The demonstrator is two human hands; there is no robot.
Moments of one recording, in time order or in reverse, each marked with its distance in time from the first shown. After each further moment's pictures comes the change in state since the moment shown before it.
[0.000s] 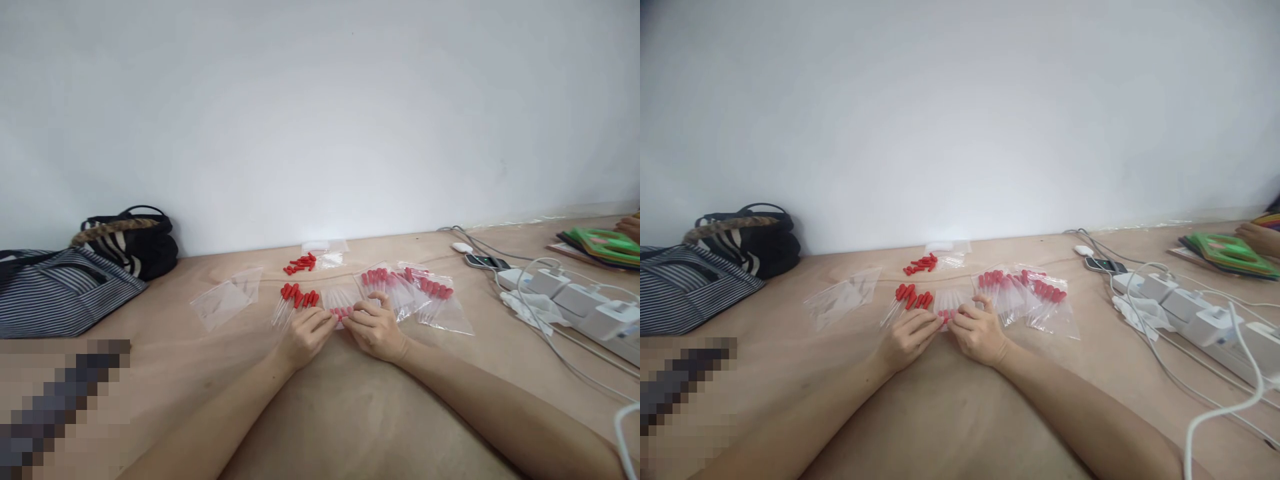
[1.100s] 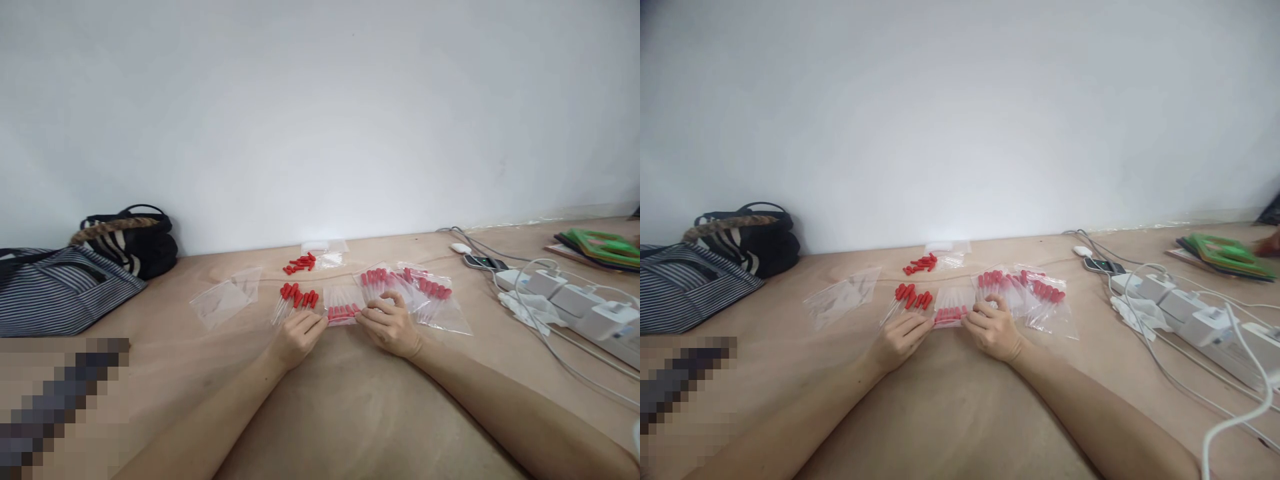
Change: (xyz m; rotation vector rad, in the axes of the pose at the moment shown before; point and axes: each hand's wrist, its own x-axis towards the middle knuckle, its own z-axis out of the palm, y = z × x) left_hand -0.008 -0.005 -0.007 0.118 -0.086 0.029; right_hand -0.011 0.015 -0.018 -0.054 -0.034 -0.036
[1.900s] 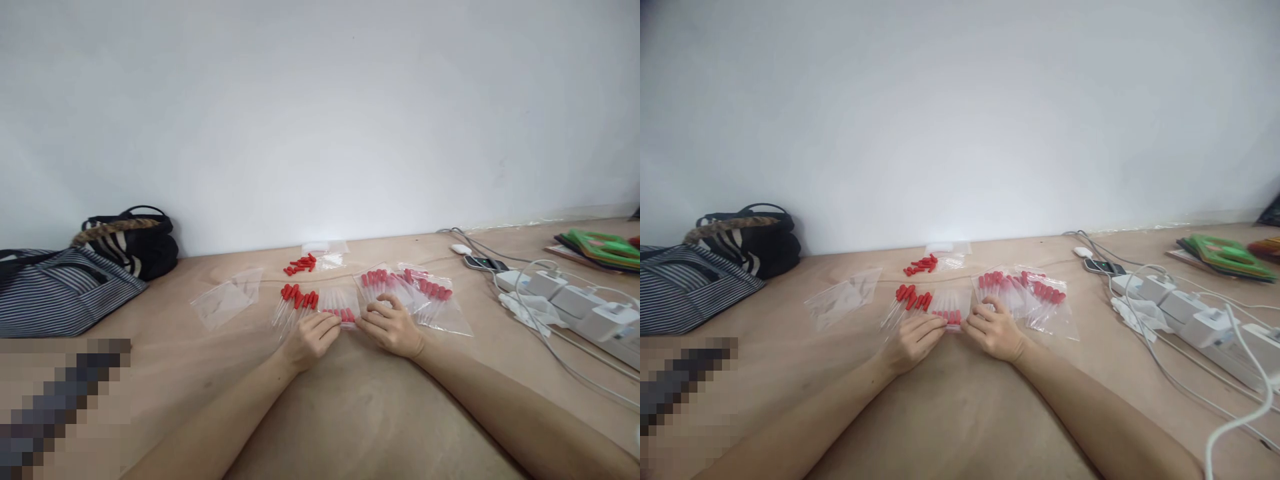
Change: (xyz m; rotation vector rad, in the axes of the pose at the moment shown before) left_hand 0.011 0.011 0.009 -0.091 0.036 0.069; right_hand -0.003 0.006 0.000 -0.026 -0.069 -0.119
